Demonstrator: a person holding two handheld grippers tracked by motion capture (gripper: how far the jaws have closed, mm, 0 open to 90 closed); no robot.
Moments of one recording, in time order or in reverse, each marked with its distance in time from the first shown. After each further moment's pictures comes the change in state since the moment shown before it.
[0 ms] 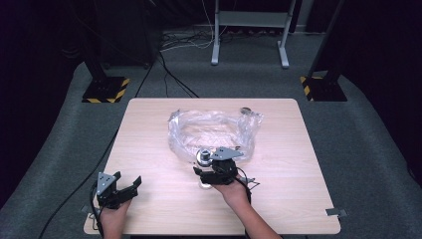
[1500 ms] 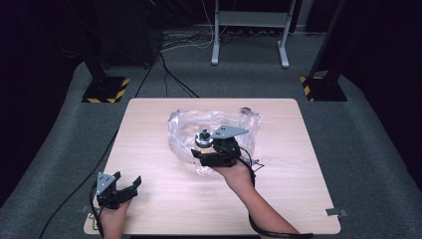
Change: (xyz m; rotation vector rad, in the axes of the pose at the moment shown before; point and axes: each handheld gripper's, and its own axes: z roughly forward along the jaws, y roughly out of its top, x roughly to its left) left arm 0.000 0.000 0.000 -0.002 -0.001 -0.002; right arm -0.003 0.077 -0.034 -0.039 0.038 -0.026
